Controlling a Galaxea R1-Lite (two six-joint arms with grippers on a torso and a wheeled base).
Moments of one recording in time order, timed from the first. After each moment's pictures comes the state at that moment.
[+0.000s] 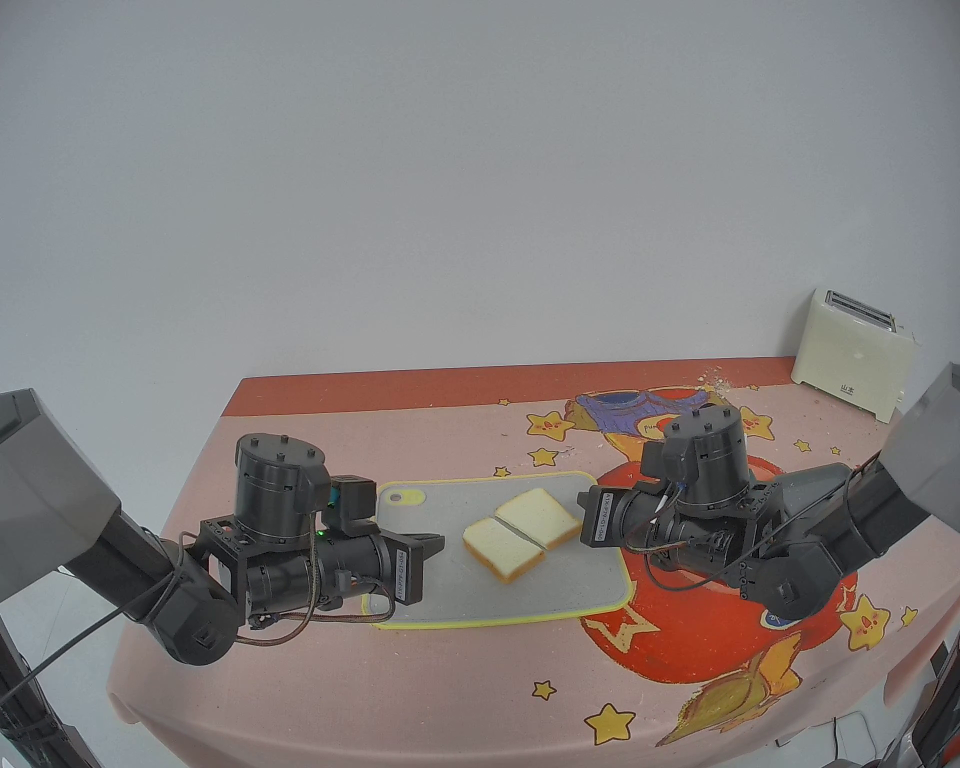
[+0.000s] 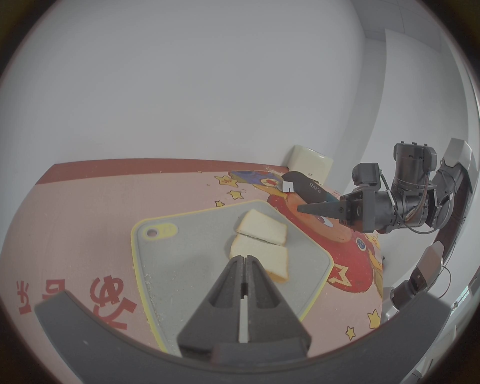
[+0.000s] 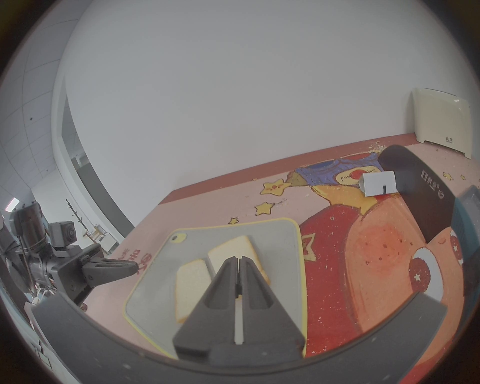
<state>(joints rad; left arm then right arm) -0.53 1.93 -0.64 -0.78 -0.22 -0.23 0.64 2.03 -0.82 -0.70 -0.16 0.49</state>
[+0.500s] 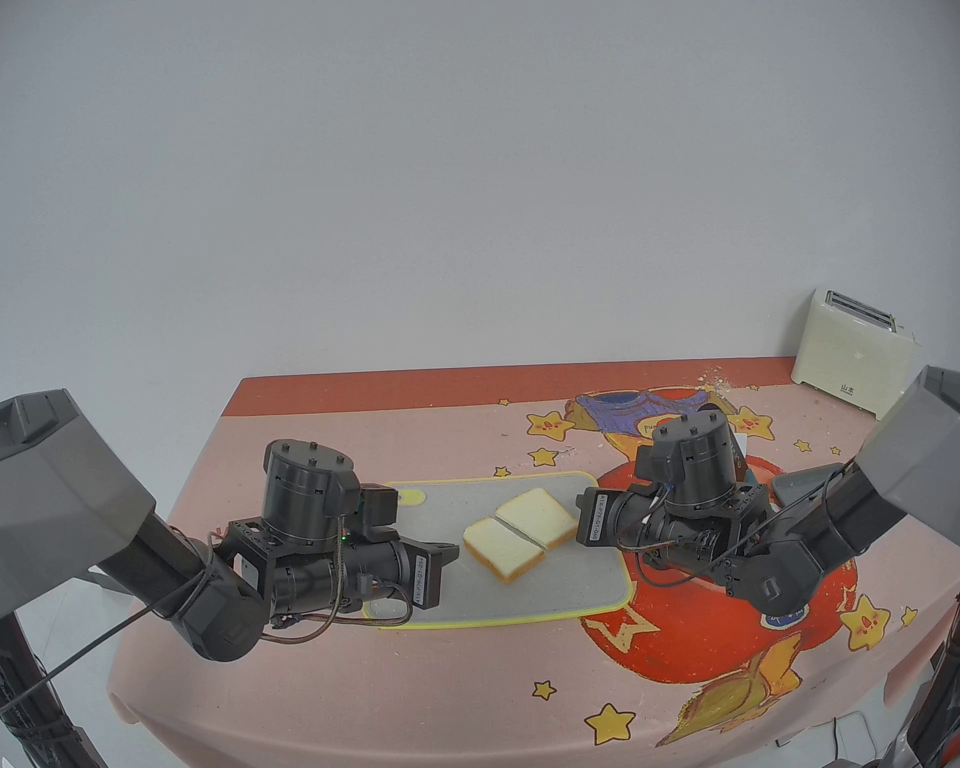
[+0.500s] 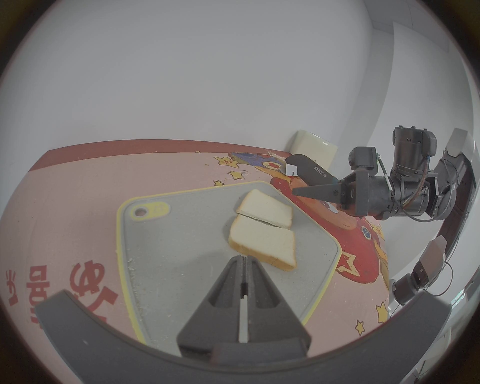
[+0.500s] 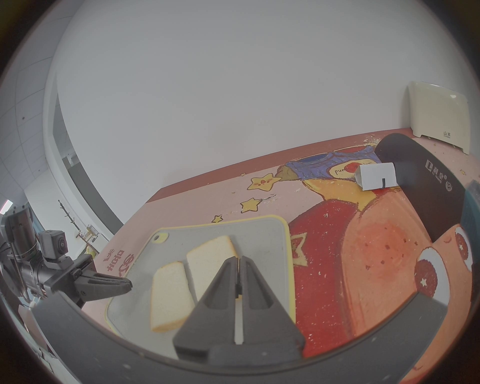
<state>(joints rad) -0.55 2.00 -0.69 -0.77 -0.22 -0.24 0.62 2.08 -0.85 -0.70 -0.17 0.49</state>
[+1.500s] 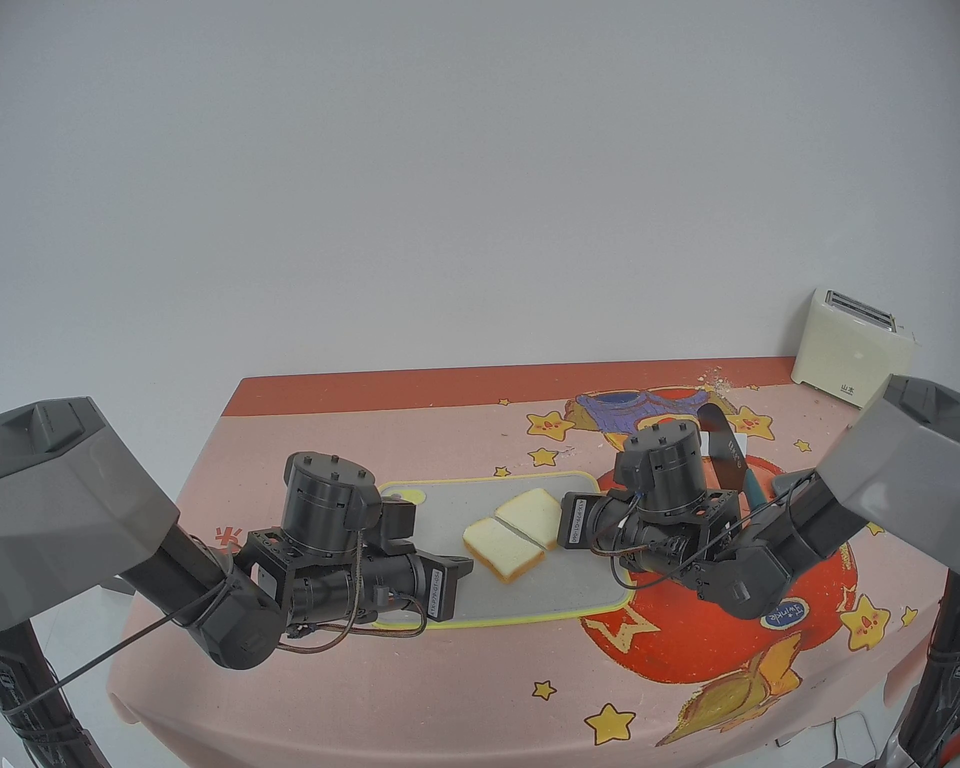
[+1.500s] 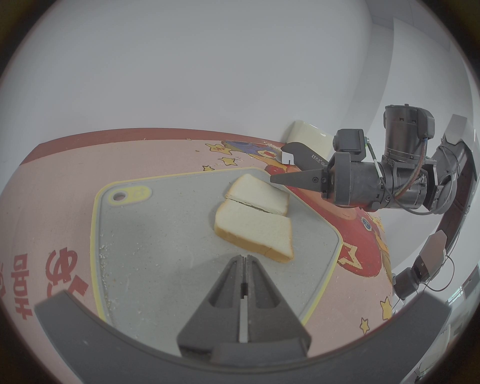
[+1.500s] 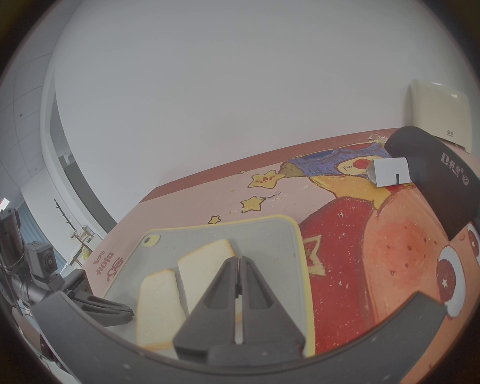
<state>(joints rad) -0.58 2.03 -0.70 -0.77 -0.22 -0.24 0.64 2.16 -0.91 -0.71 -0.19 0.49</state>
